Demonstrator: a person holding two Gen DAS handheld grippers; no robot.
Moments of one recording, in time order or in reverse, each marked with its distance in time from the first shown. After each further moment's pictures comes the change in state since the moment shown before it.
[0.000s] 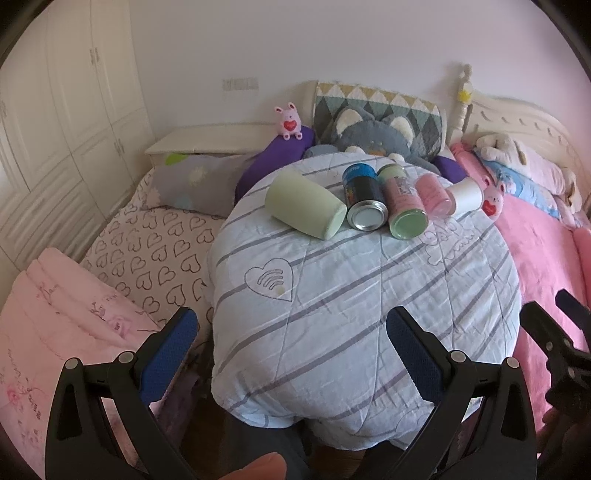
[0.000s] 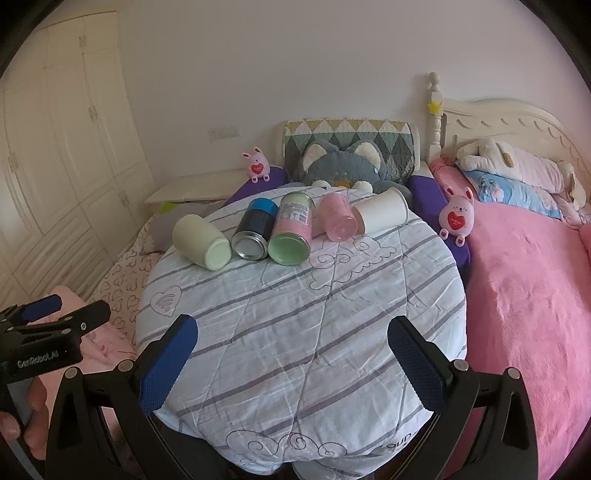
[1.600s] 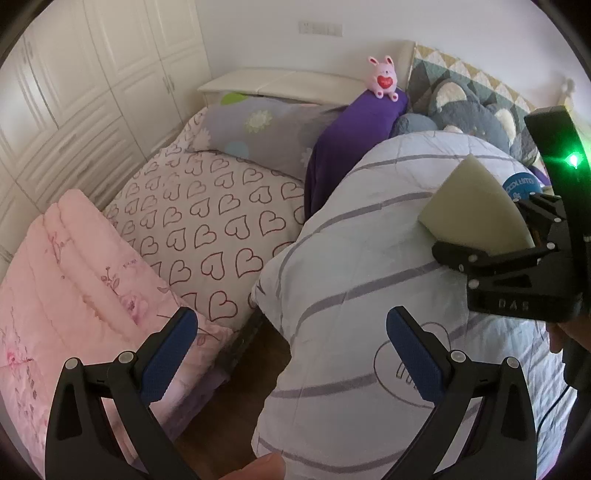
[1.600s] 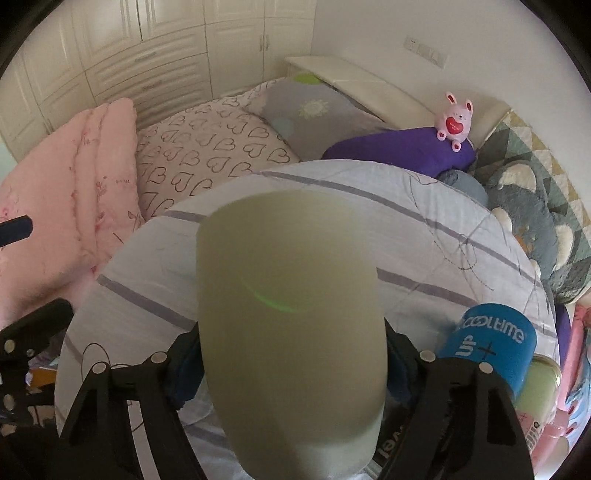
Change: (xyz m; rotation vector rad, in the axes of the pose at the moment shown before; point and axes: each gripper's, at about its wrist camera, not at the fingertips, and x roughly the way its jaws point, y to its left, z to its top) left arm 0.162 0.110 0.040 -0.189 0.185 0.170; right arm 0.305 0.172 0.077 -0.718 0.407 0.304
